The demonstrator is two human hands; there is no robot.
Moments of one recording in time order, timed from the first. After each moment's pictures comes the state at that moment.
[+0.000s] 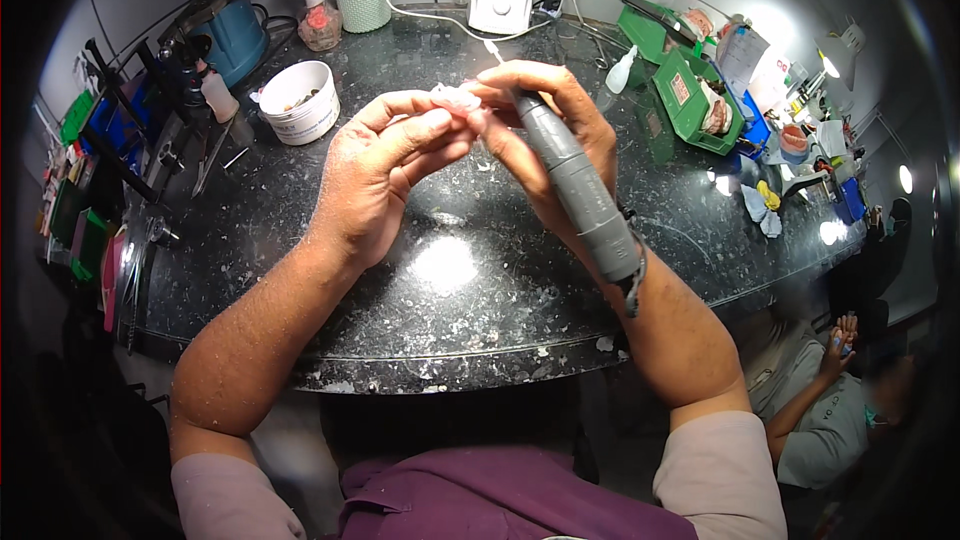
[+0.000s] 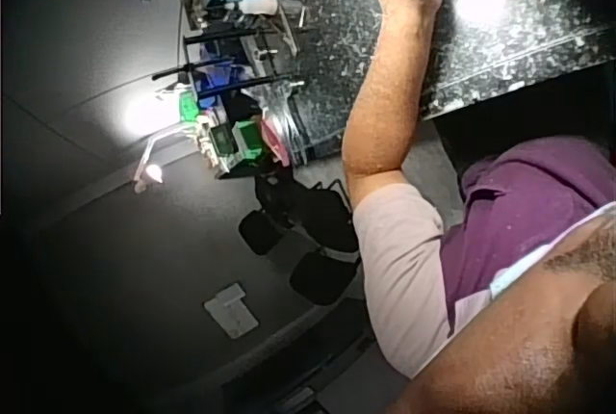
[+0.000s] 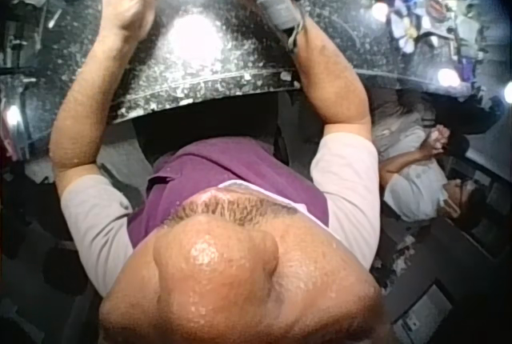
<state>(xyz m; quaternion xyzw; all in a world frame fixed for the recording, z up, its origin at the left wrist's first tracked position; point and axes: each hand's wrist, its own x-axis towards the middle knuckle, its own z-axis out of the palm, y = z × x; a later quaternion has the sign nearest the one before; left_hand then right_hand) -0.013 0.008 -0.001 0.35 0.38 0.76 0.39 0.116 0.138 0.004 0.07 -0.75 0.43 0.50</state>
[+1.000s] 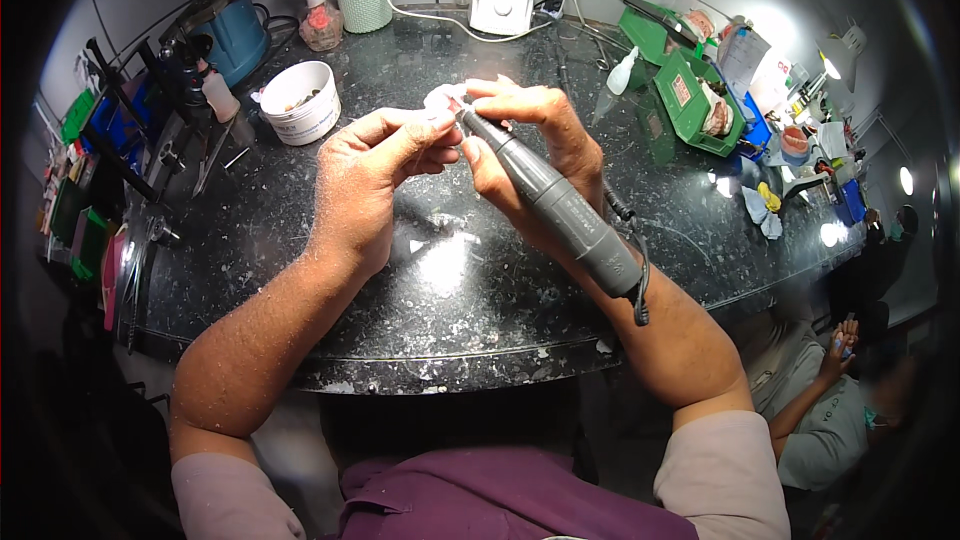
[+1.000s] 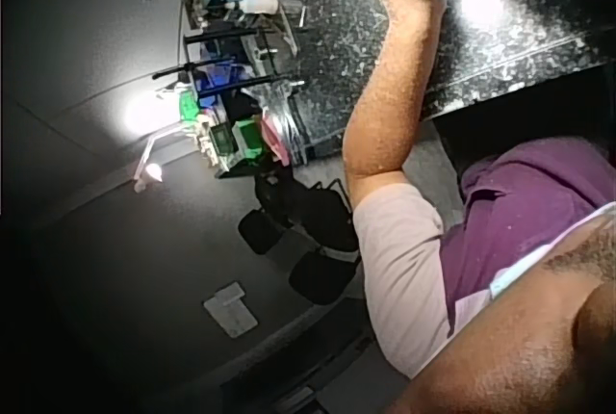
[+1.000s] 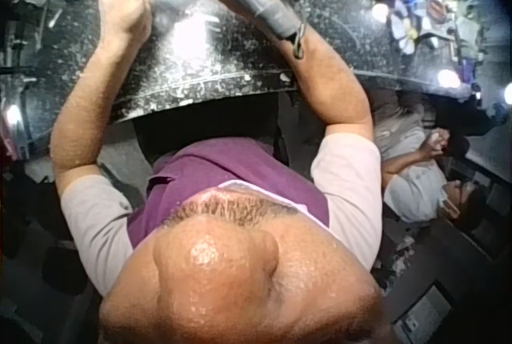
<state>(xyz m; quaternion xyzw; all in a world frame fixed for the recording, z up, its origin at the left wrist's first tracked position) -0.005 0.006 -0.001 0.34 0.47 0.75 0.31 0.116 0.136 -0.004 0.08 -0.77 0.34 0.53</state>
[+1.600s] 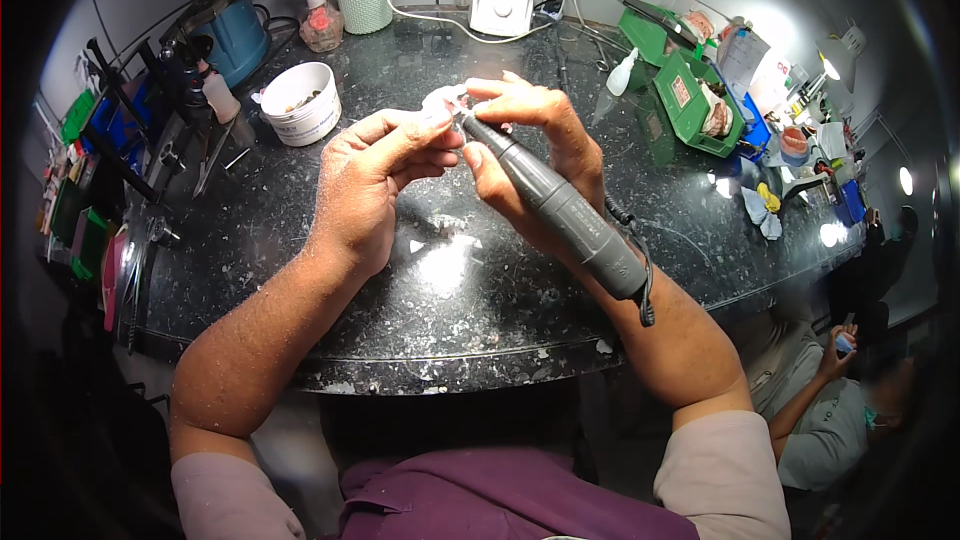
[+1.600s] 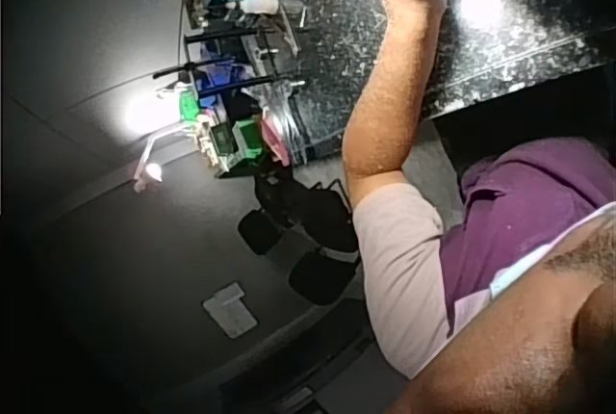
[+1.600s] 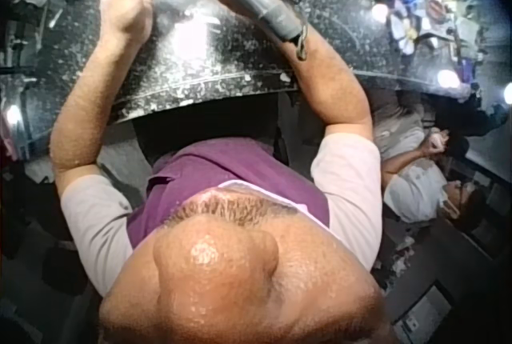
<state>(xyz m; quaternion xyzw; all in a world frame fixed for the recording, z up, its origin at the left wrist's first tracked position) -0.006 0.003 0.002 0.32 0.46 0.75 0.34 0.116 0.139 0.000 0.11 -0.80 0.25 0.54</state>
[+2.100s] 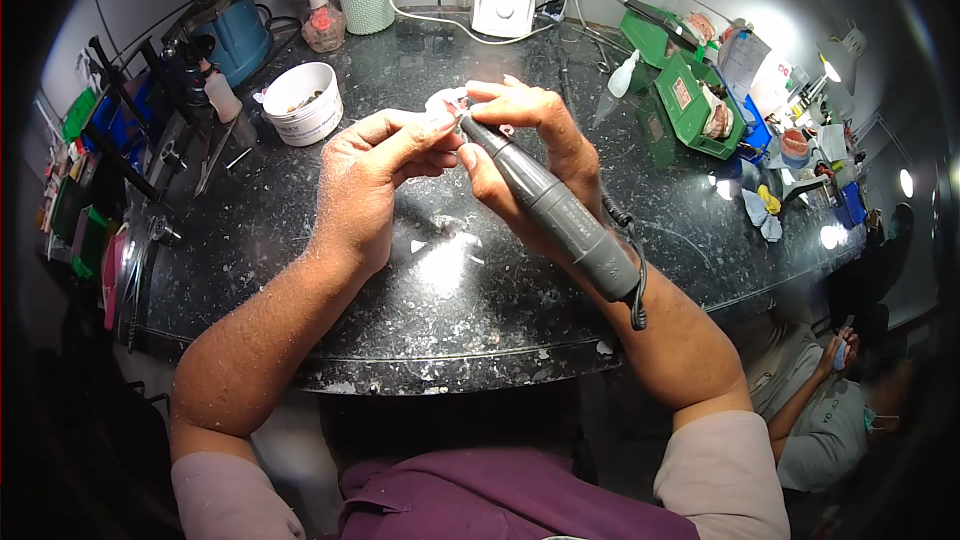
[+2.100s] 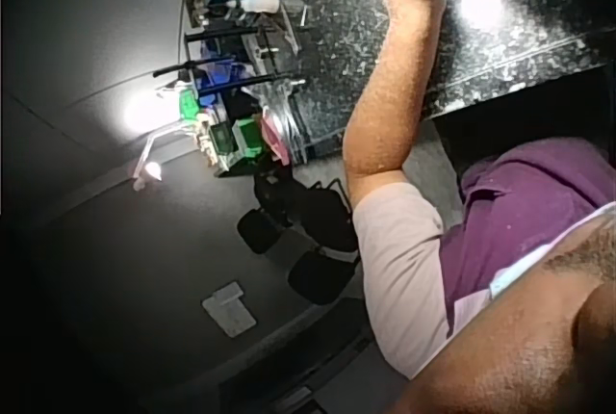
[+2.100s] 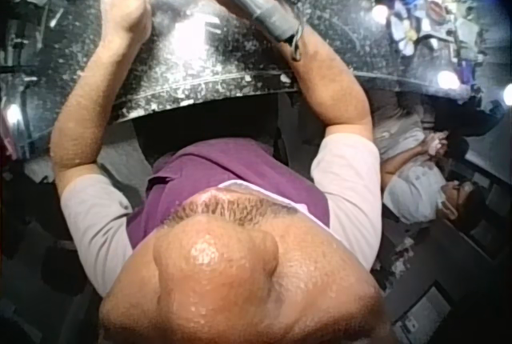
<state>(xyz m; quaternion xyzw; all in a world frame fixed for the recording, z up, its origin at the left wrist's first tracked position) -0.008 0.005 -0.002 0.35 0.48 0.74 0.32 0.118 0.136 0.001 0.11 -0.81 0.26 0.52</state>
